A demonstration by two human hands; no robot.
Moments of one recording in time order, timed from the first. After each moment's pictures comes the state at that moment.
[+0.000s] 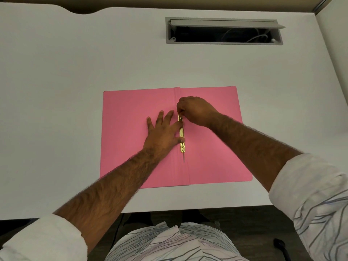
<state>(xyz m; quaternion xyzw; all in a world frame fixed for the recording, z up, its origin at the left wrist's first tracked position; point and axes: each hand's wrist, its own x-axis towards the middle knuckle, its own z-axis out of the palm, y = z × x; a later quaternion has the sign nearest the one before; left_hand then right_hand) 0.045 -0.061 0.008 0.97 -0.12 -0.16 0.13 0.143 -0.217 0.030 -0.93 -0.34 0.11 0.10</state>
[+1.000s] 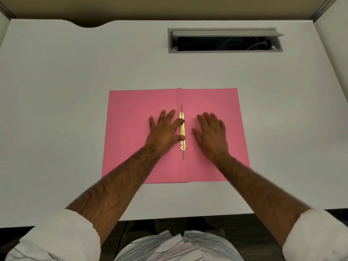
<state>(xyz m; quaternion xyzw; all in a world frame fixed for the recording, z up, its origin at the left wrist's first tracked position) 0.073 -0.050 0.001 0.97 -0.12 -0.15 0.15 0.058 -0.247 -0.008 -0.99 -0.07 0.04 0.14</state>
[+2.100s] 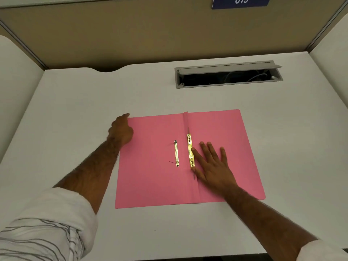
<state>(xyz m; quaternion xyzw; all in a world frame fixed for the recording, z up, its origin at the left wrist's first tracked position) 0.188 0.123 0.021 0.96 0.17 -0.12 0.21 0.059 -0.236 -0.021 -0.98 -0.19 0.09 0.05</state>
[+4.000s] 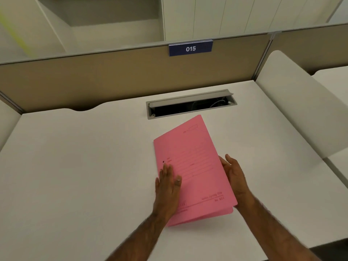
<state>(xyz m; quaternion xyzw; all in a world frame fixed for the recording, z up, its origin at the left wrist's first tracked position) 0.041 -0.127 0.027 0.90 0.00 -0.12 0.41 0.051 -0.345 0.087 -0.38 0.13 0.16 0.90</state>
